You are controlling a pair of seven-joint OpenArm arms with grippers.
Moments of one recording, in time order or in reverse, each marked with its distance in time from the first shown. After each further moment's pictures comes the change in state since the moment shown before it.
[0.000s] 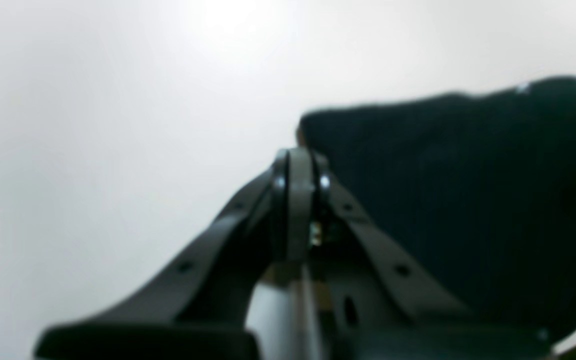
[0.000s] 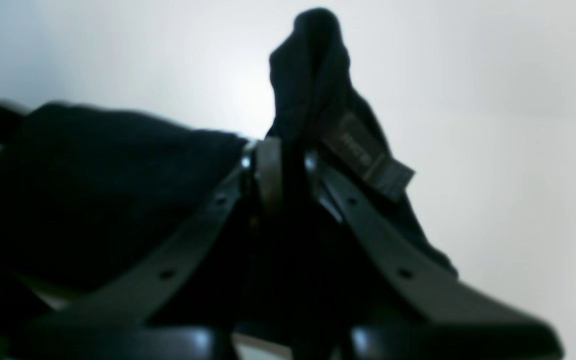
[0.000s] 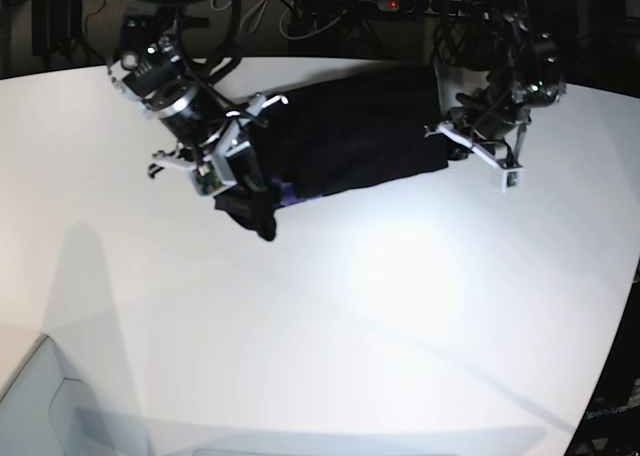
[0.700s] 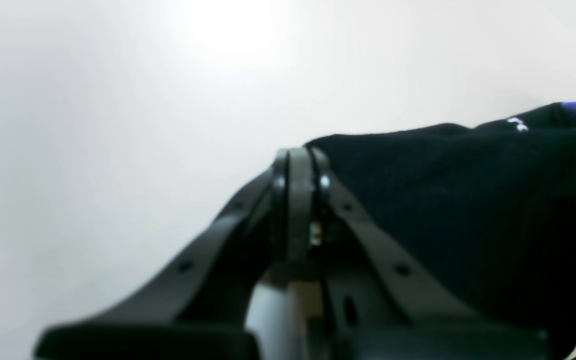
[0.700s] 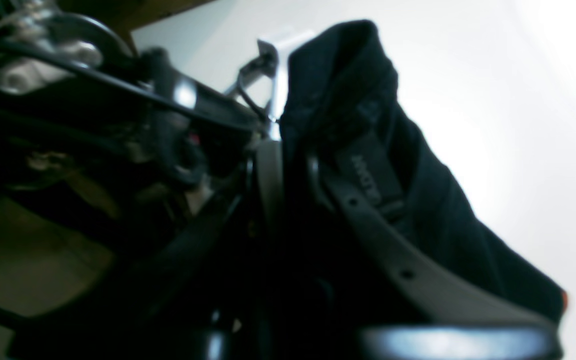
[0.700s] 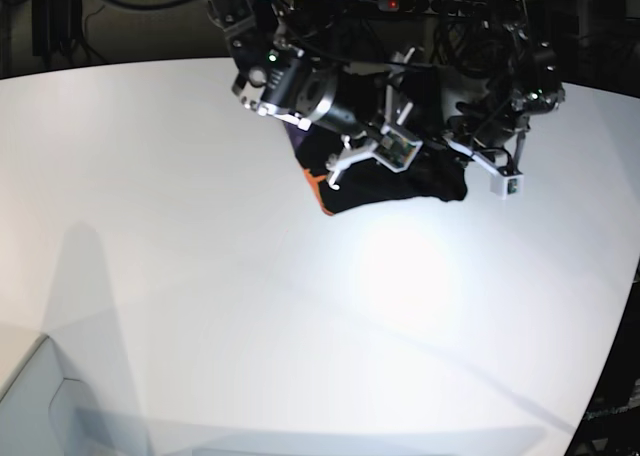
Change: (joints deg) left arm -1.0 -0.1 -0.2 -1.4 -0.5 0.0 -1.2; right arm 7.4 0.5 -32.2 -10.7 0.0 -0.1 0.0
